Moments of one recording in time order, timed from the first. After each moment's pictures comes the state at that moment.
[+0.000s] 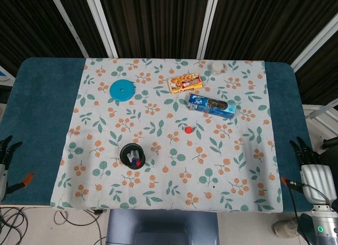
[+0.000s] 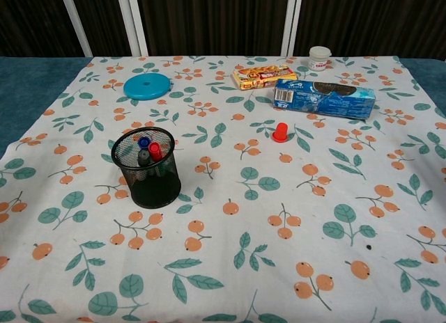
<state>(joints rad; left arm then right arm) -0.03 -1.10 -0.05 -1.74 1.47 1.54 0.04 0.07 -1.17 0.09 -1.58 -1.52 1.54 -0.09</state>
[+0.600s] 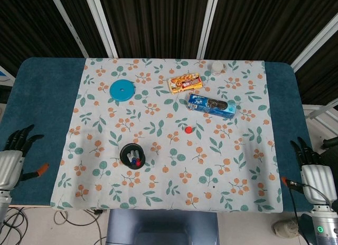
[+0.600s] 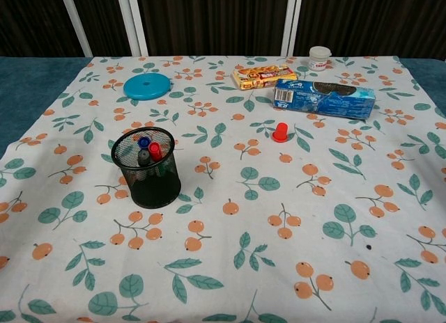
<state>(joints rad) -0.18 -1.05 -0.09 -1.72 1.51 1.35 -0.11 0.07 -1.18 0.09 -1.58 -1.50 1.54 -0.10</state>
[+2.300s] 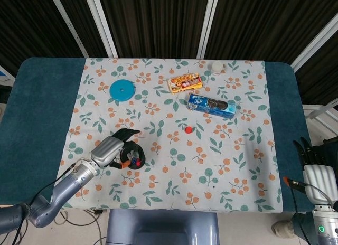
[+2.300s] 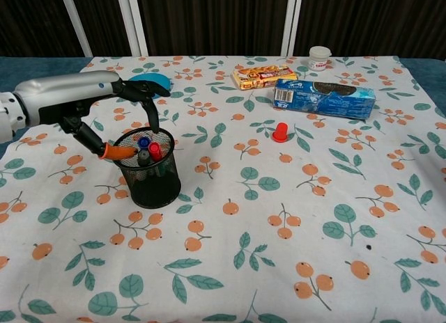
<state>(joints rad) -0.69 -1.38 -0.10 -1.59 1.47 0.88 -0.17 0.06 -1.17 0.10 -1.59 -1.48 1.54 -0.10</state>
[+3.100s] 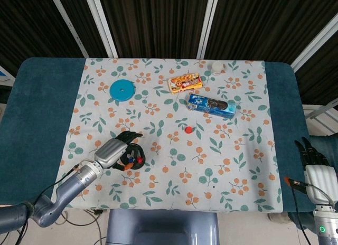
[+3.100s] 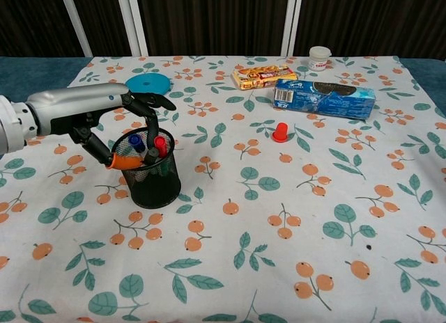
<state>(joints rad) -0.71 -1.40 -0.07 -1.58 1.43 0.87 -0.13 0.06 -1.17 0.10 -1.59 -1.48 1.54 -0.09</state>
